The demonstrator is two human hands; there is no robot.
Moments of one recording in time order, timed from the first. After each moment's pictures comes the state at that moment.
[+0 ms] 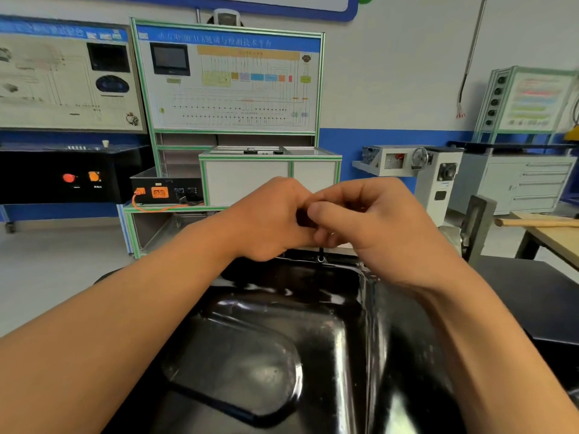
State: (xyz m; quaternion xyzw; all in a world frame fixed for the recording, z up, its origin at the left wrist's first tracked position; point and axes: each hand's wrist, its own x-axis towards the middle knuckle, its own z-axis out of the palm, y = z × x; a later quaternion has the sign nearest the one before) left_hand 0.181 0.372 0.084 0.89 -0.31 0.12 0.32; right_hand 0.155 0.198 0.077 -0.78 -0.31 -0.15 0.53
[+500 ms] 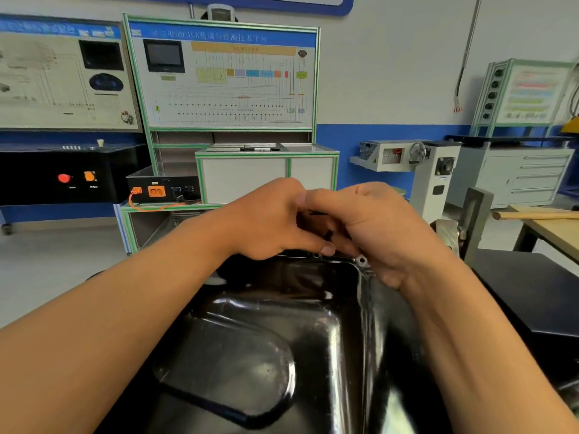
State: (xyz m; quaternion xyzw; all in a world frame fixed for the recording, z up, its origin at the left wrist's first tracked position) left_hand 0.177 0.364 0.087 0.88 -0.35 0.07 0.32; right_hand 0.162 0.208 0.075 -0.75 -0.20 -0.04 0.62
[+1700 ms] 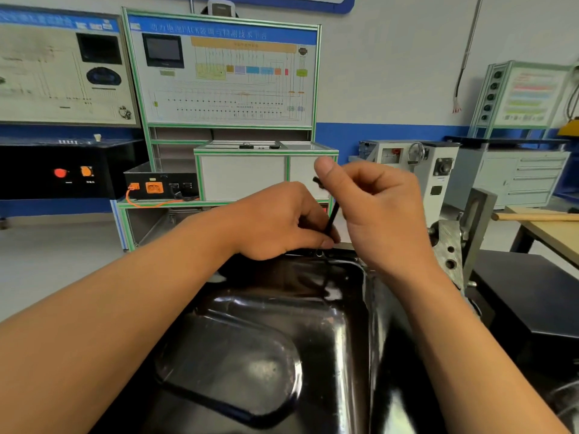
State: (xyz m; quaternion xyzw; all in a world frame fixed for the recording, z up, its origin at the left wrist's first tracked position) left_hand 0.180 0.367 0.086 0.90 -0.34 0.05 0.27; right_hand 0.174 0.214 0.063 -0.66 -0.30 -0.29 0.62
